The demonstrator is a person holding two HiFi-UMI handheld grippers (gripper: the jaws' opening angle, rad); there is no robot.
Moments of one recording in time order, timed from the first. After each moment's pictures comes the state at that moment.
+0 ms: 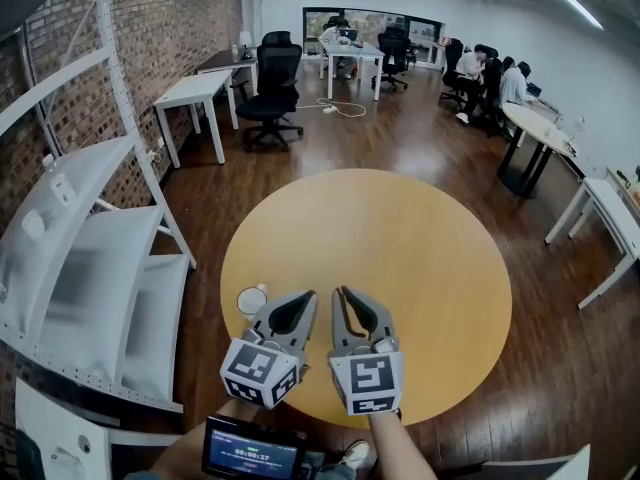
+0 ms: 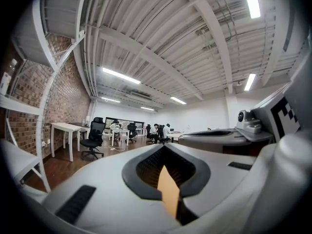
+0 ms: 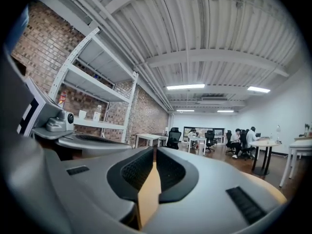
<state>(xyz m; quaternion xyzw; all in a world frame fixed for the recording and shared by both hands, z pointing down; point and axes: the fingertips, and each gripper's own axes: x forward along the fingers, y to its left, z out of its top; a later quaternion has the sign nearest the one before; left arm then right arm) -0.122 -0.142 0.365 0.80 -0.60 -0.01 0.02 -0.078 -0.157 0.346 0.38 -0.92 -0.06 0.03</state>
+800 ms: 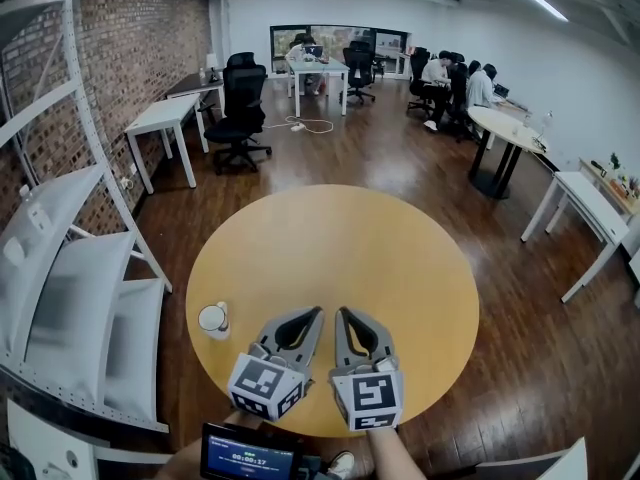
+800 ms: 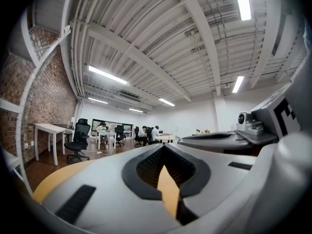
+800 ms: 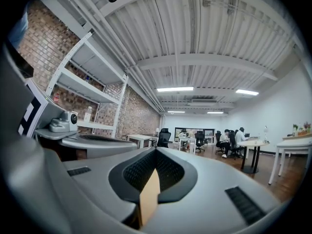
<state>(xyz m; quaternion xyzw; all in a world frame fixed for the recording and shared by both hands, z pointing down) -0.008 -0.163 0.357 0.84 -0.54 -0.01 -0.01 0.030 -0.167 0.344 0.43 -0.90 -0.05 0.02</state>
